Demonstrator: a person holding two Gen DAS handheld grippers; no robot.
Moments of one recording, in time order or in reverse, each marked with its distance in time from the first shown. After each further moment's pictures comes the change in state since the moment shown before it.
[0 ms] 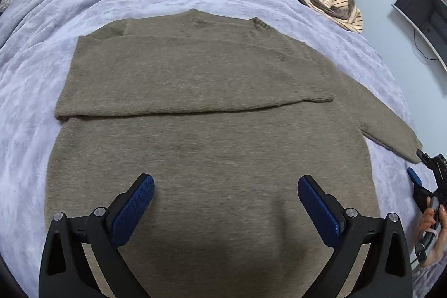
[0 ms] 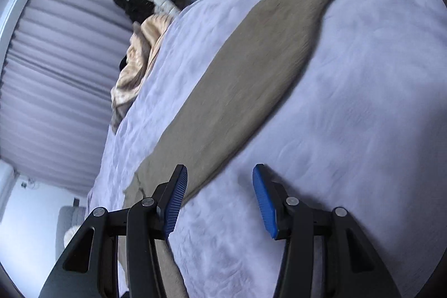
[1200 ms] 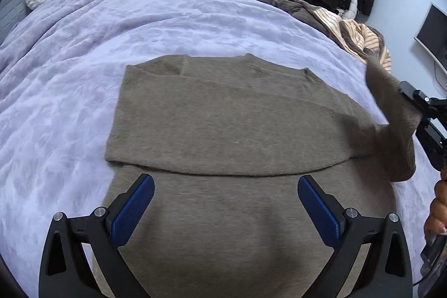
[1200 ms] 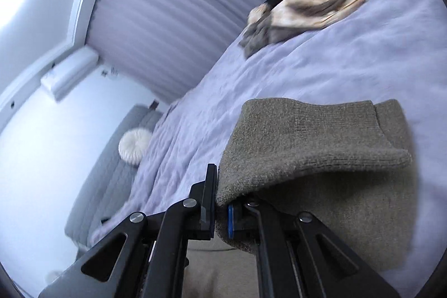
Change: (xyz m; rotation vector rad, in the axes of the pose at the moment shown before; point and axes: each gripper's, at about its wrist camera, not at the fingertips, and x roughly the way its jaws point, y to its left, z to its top) left arm -0.015 0.074 0.035 -0.101 -0.159 0.141; right arm 0.146 0.271 -0.140 -0.633 0.463 0.520
